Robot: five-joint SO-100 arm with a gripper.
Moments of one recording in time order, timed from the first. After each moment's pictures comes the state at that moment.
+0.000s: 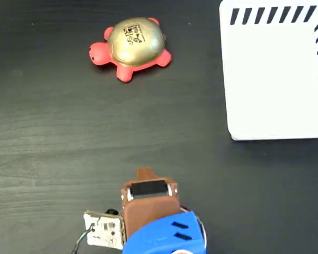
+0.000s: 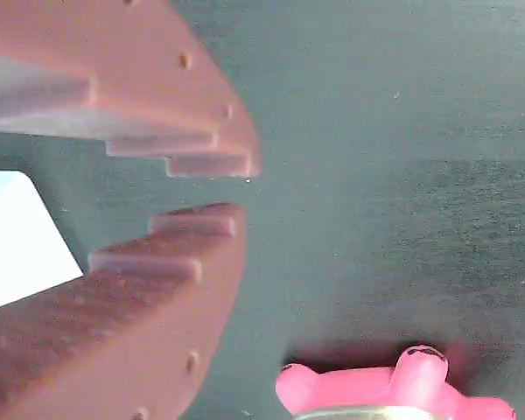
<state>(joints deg) -1.8 186.0 167.9 72.9 1.0</state>
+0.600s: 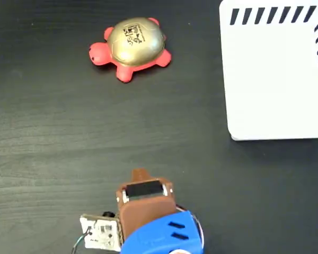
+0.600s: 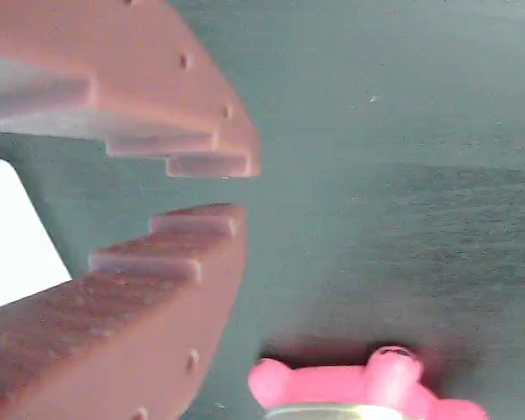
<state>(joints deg) -3.5 186.0 167.9 72.9 0.2</state>
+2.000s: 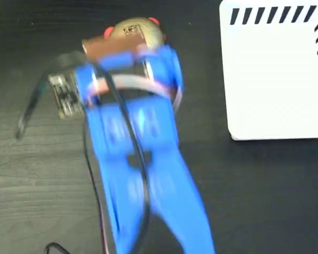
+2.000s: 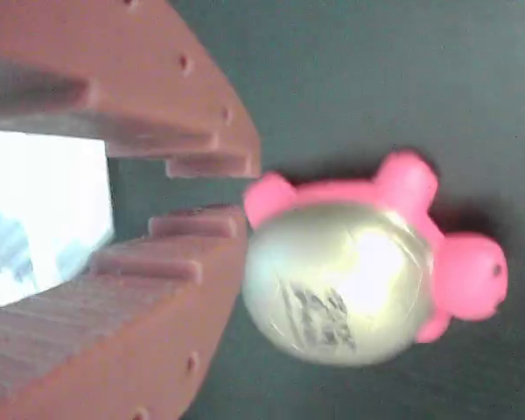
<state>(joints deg) -1.6 95.1 83.6 83.3 -9.0</state>
